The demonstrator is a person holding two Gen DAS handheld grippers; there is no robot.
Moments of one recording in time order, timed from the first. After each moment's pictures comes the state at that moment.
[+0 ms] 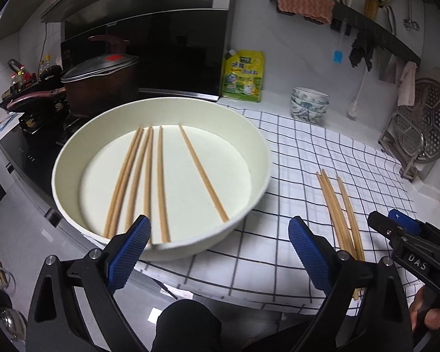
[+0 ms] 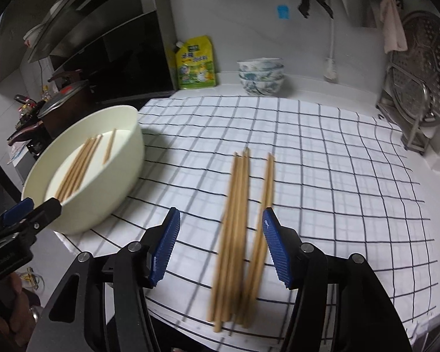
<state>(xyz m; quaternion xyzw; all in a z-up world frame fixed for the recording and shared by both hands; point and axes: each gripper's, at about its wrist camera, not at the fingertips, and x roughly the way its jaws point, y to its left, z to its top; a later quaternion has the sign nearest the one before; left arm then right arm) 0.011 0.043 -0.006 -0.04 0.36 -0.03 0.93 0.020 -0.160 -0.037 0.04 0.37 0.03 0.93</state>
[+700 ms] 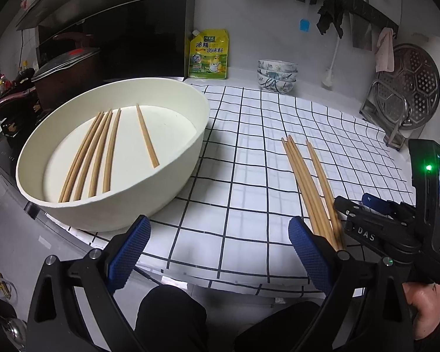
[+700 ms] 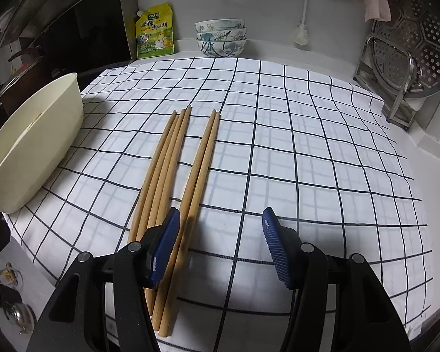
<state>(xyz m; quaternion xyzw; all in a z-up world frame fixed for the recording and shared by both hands) -0.002 -0.014 -0.031 -0.01 0.38 -0.07 0.92 0.041 -0.202 -0.093 0.01 0.42 -0.03 0.91</state>
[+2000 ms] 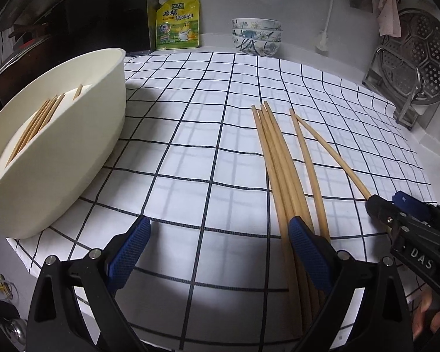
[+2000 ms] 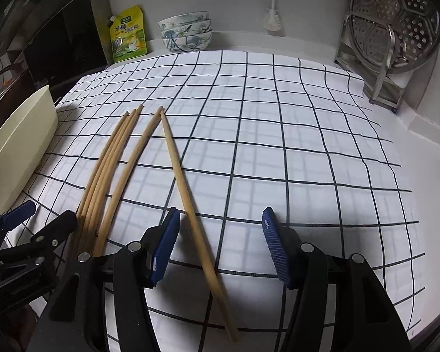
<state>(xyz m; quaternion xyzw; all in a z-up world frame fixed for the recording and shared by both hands) 0.053 -0.096 -0.087 0.02 0.43 -0.07 0.90 0.038 -0.265 -0.100 0.04 0.43 -0.04 0.90</state>
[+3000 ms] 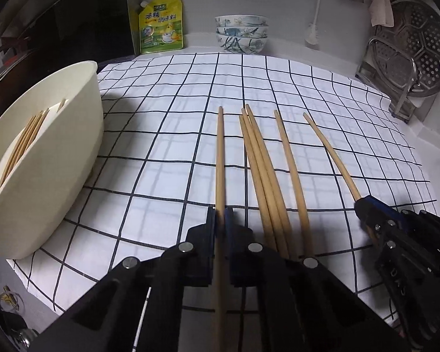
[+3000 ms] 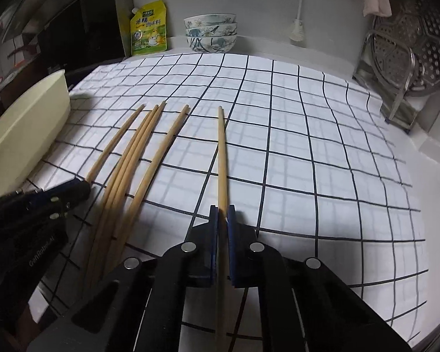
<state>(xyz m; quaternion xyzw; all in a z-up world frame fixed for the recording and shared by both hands) 0.066 -0.116 -0.083 0.03 0.44 -0.09 0.89 0.046 -0.247 -0.102 0.01 0.42 -0.01 0.91</state>
